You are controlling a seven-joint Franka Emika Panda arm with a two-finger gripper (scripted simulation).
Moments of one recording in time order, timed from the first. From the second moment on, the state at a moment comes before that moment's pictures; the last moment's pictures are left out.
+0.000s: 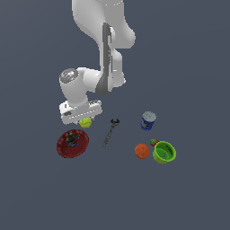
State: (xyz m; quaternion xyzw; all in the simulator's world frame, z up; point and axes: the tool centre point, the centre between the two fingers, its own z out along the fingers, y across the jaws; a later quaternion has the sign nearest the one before) arm -0.072 -0.166 0.083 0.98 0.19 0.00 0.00
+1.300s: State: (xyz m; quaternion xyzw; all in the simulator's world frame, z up) arm 0.012 -0.200 0.308 0.98 0.19 0.00 0.00
